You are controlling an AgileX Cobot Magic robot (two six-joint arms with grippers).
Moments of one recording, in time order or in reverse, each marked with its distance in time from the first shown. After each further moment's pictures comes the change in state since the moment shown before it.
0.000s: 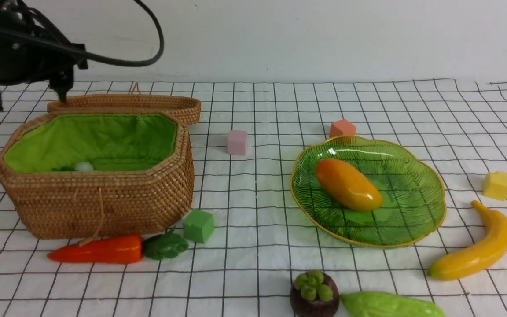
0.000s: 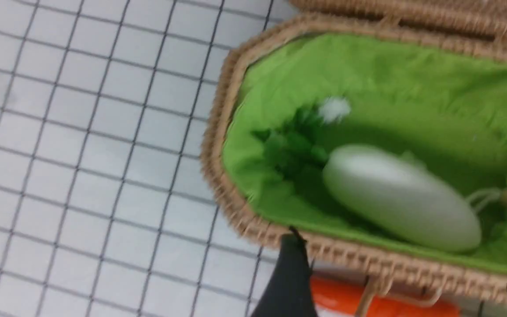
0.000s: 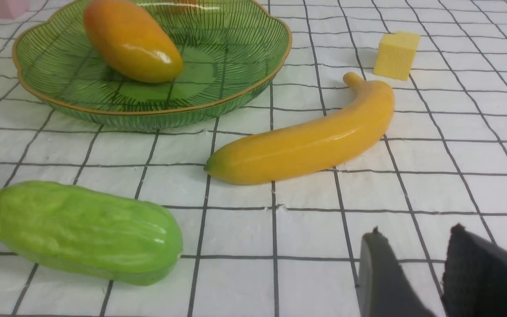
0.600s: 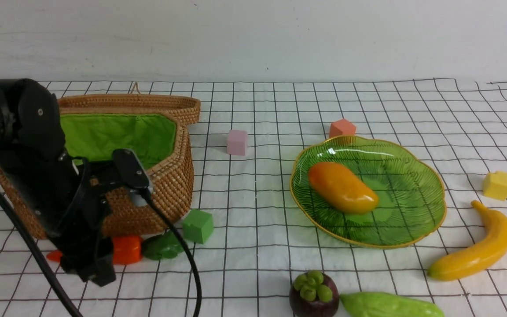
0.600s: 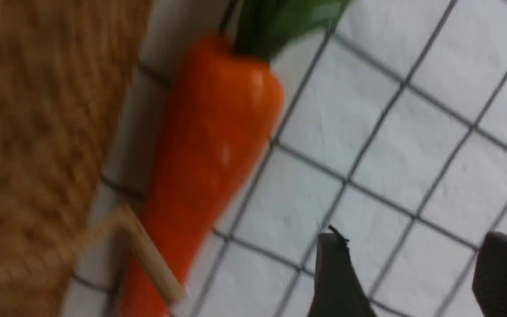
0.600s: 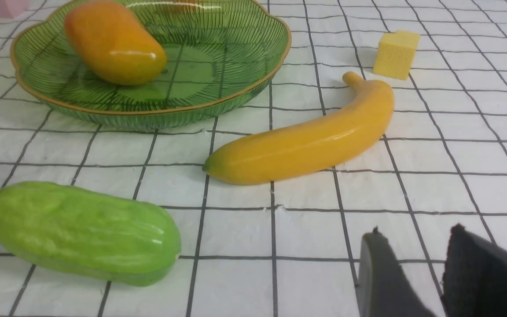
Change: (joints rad) right arm 0.000 0.000 0.000 0.000 0.000 0.000; left arm 0.000 0.053 0.499 -0.496 -0.183 1.396
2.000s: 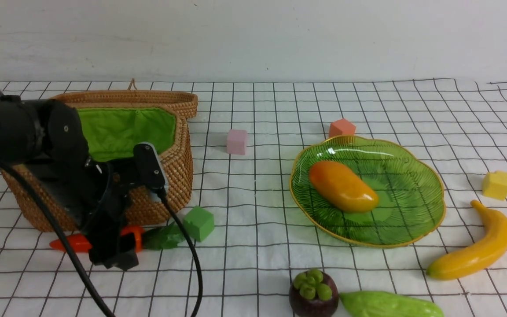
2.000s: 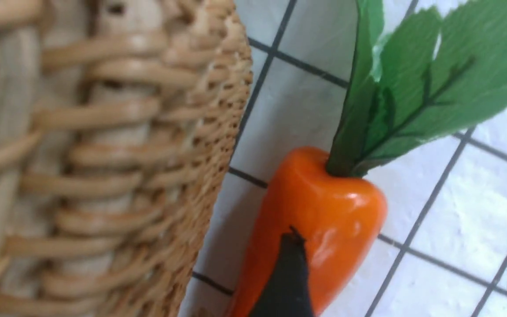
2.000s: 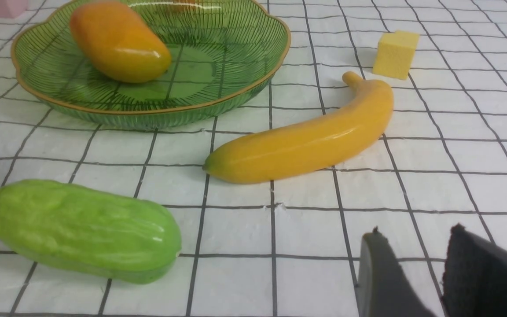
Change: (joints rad) right arm 0.000 0.000 0.000 0.000 0.000 0.000; left arm -0.003 0.113 -0.007 0.001 -0.241 0.075
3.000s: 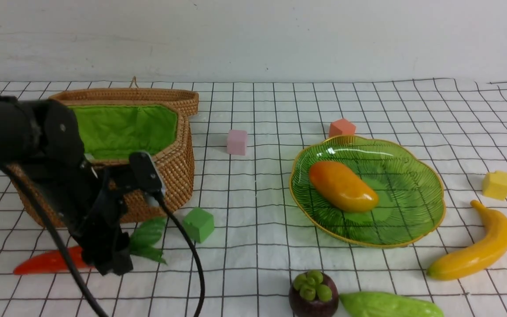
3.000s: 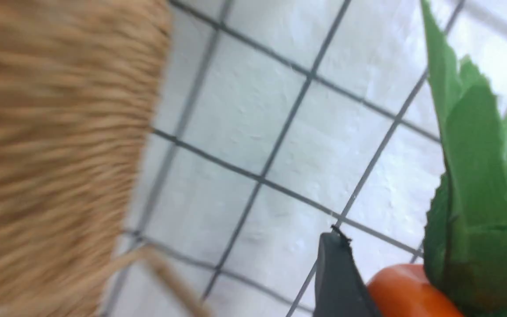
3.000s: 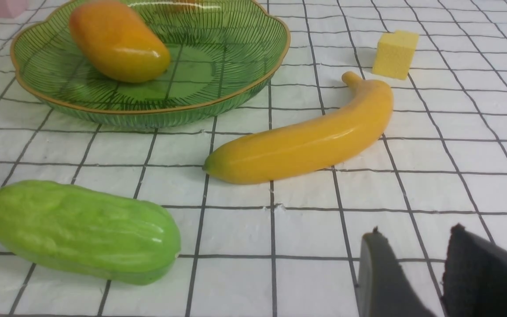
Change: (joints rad) right arm 0.000 0.000 0.000 0.000 0.000 0.000; left arm 0.006 -0.084 0.004 -0.038 0.110 -0.023
